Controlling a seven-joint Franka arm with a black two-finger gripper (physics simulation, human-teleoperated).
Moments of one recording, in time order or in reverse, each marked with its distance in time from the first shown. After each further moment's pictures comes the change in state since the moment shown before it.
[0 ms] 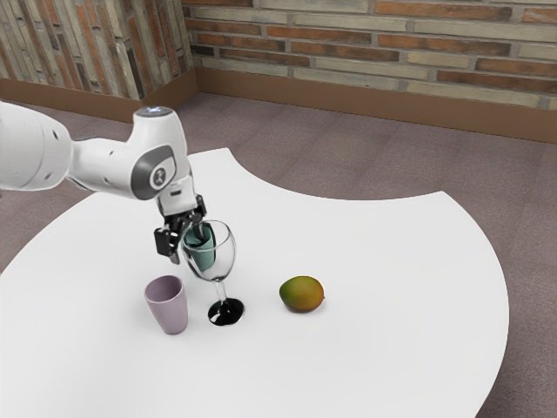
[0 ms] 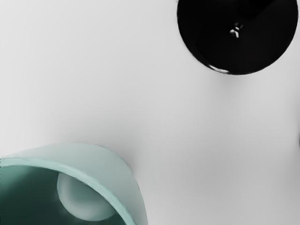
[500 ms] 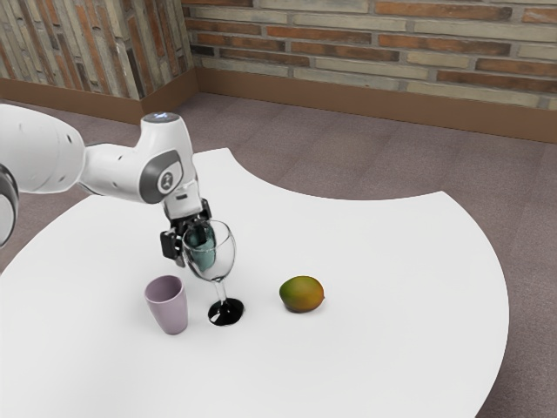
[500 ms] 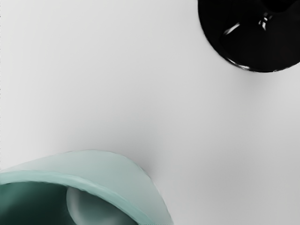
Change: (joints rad) arm 0.000 0.067 0.001 0.050 -0.016 0.009 0.021
